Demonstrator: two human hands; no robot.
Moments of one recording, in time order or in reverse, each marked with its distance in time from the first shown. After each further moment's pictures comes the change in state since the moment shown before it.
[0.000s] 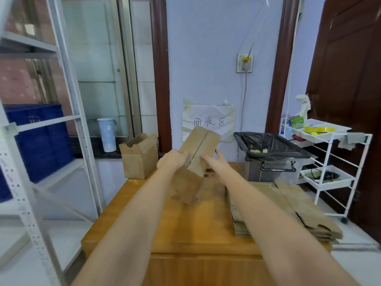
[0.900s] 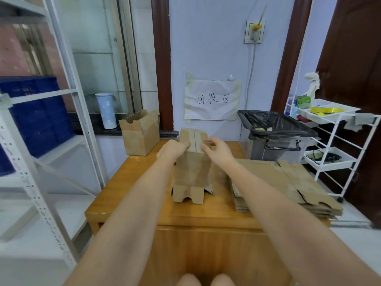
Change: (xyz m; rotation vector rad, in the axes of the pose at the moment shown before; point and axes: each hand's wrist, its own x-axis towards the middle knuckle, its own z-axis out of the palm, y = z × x) left_hand -0.007 -0.023 0.028 -0.269 -0.082 -0.187; right_hand -0.004 0.037 -0.004 -0.630 0.037 -0.401
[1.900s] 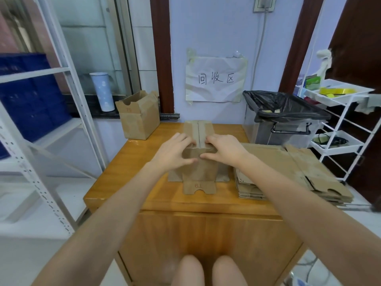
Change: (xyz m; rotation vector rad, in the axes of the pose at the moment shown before) left_hand -0.001 -0.068 0.021 0.512 0.135 0.999; right_hand -0.010 0.026 -0.007 -0.783 -0.190 -0.515
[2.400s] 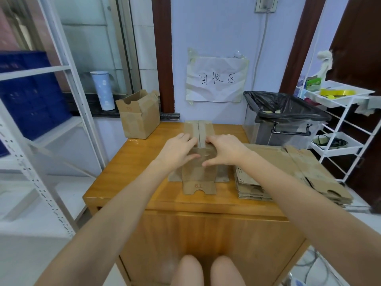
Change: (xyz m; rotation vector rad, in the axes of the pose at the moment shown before) left_hand 0.007 0.015 -0.002 0.210 0.017 0.034; right_hand 0.003 0.004 -0.001 -0.052 -0.103 -0.020
